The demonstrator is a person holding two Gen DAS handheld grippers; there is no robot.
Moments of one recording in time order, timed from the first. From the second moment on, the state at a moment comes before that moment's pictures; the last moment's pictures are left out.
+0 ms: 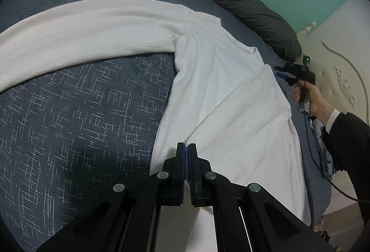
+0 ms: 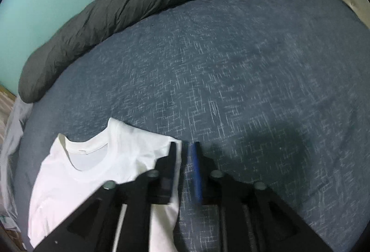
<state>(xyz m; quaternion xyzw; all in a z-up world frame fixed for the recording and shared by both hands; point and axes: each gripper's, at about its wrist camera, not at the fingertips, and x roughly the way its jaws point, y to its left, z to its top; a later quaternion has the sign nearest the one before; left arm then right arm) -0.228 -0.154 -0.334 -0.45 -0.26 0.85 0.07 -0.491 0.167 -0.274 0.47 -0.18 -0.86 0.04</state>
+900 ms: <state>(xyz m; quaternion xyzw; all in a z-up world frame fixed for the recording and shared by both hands) -0.239 -0.151 -0.340 -0.47 -0.25 0.85 0.07 -0.529 0.120 -0.251 0.46 -0.03 -0.89 0.07</state>
